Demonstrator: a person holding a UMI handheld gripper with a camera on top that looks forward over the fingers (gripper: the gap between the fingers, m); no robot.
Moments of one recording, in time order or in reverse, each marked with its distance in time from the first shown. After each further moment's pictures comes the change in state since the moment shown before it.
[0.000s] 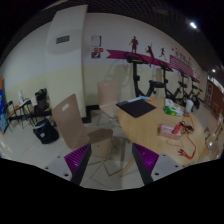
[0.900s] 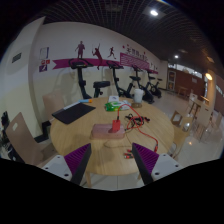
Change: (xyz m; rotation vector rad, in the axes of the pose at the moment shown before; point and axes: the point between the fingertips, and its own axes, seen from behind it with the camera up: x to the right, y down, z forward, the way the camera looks) arm 0.310 0.038 0.030 0.080 0.421 0.242
